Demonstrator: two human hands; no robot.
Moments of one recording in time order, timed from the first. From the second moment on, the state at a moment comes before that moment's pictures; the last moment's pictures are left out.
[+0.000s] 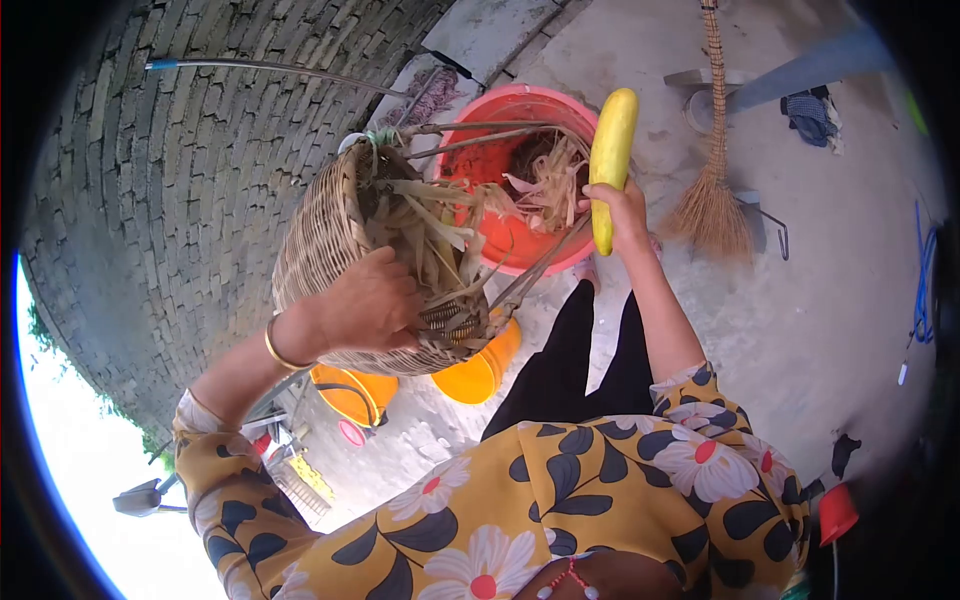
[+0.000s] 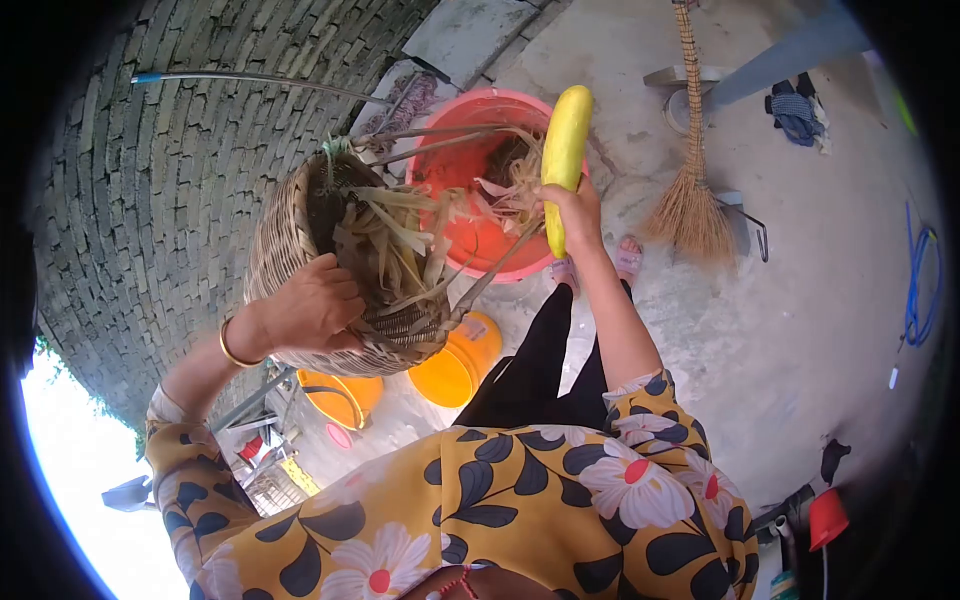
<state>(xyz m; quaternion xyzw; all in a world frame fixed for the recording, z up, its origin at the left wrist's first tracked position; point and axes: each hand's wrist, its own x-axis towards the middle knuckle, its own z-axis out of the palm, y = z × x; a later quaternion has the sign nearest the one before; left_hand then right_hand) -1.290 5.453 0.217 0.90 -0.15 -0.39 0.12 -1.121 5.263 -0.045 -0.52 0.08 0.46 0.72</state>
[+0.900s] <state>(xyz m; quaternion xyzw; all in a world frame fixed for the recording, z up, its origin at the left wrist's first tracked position) -1.395 5.485 0.138 0.88 -0.14 -0.45 0.09 -1.187 5.249 -0.079 -0.49 0.11 0.48 0.72</state>
